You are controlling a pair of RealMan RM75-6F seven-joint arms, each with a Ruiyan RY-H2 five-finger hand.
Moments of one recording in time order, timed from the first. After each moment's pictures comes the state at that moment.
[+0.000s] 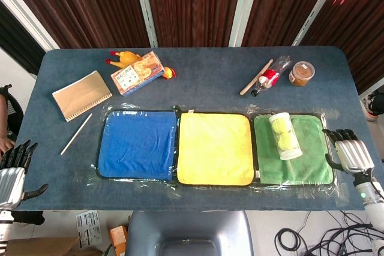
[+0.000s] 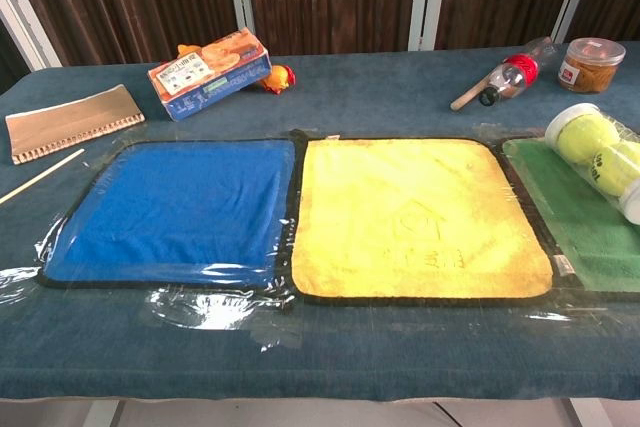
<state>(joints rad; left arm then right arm) -0.12 -1.12 -0.06 -1.61 1.41 1.42 0.08 0.32 -1.25 0.03 -1.10 -1.41 1.08 0.13</state>
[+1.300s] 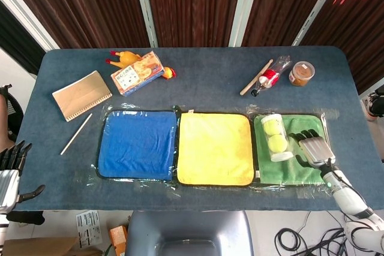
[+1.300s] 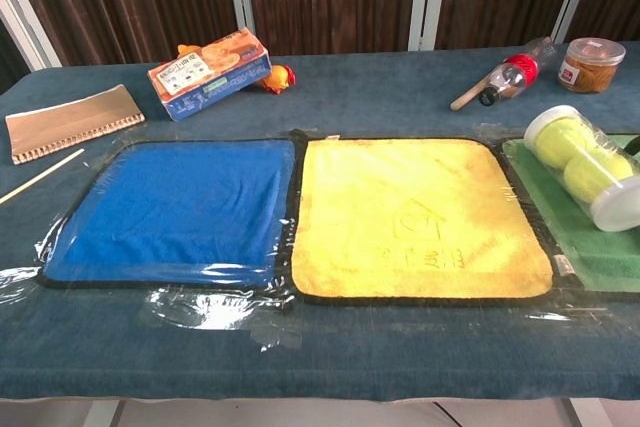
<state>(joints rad) -0.09 -1.11 -0.06 -1.61 1.43 1.47 0.04 0.46 -1.32 0.03 -1.16 -1.39 0.87 -0.04</state>
